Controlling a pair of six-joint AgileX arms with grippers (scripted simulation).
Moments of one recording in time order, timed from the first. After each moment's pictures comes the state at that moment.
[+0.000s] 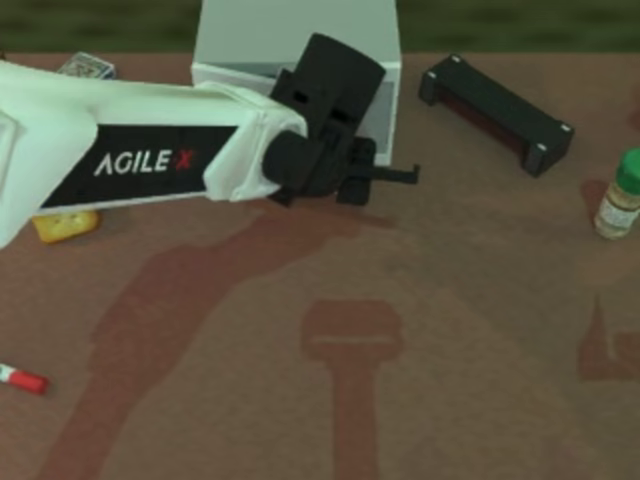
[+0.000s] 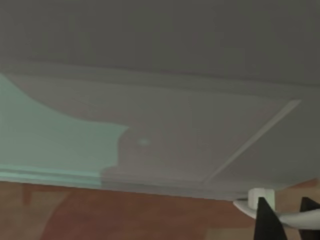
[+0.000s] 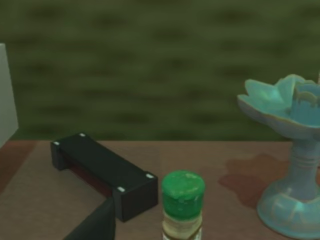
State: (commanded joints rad) left arm -0.65 2.04 1.38 -0.22 -0.24 -0.33; right arm 0.00 0.00 0.00 0.00 0.00 0.00
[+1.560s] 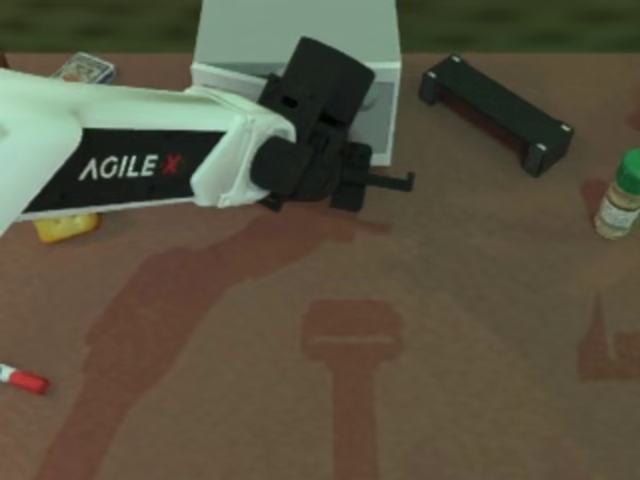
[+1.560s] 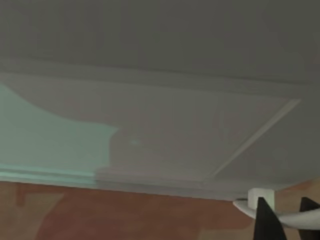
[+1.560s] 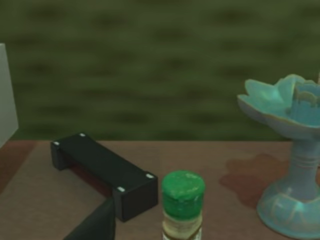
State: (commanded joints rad) left arm -0.64 2.02 1.33 -0.20 -0.21 -0.29; right arm 0.00 0.00 0.00 0.00 0.00 0.00
